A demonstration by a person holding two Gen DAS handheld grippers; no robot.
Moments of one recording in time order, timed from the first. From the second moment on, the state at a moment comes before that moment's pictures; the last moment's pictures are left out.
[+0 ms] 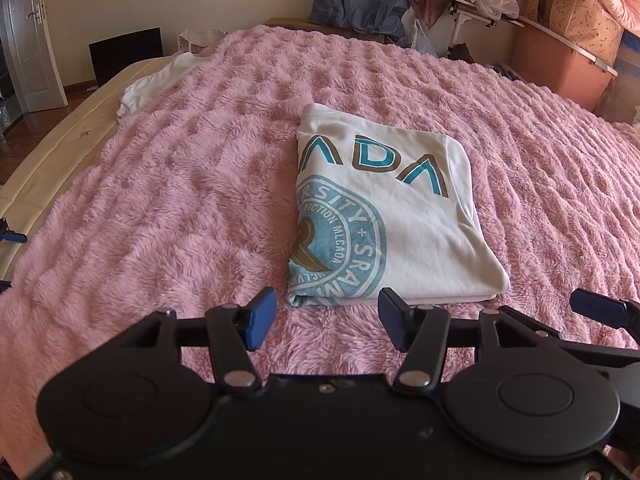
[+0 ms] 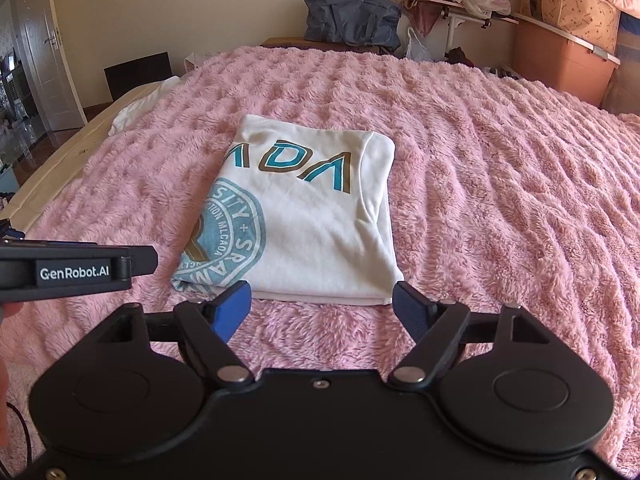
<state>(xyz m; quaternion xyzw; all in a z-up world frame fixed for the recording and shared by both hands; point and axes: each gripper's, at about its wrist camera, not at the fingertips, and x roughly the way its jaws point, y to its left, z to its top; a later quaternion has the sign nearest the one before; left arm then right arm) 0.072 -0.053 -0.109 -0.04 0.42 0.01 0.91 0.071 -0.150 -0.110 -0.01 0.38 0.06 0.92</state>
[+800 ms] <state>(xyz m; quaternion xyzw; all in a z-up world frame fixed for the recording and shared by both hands) 0.063 -0.053 -0.112 -0.03 0.43 0.01 0.90 0.064 -0.143 -0.108 -0.01 0.38 0.06 0.92</state>
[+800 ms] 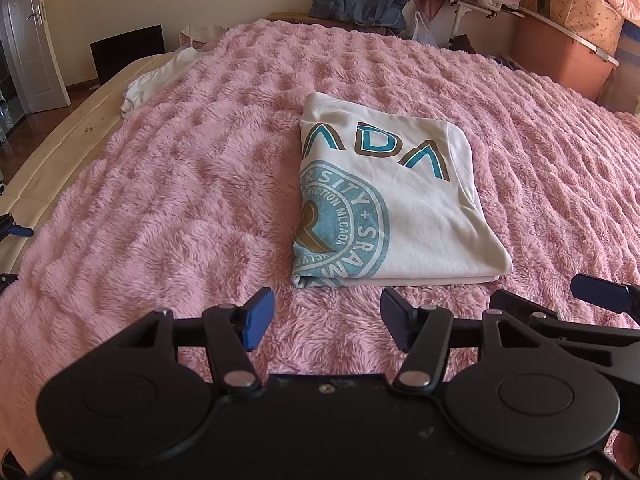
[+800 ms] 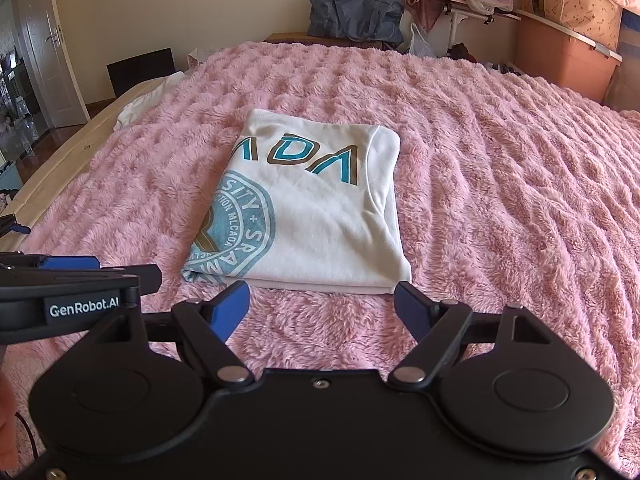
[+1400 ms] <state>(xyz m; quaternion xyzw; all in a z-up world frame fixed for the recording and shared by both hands) 0.067 -0.053 -0.120 -0.01 0.44 0.02 0.90 0.067 -0.144 -0.109 0.00 0.38 0.06 0.92</state>
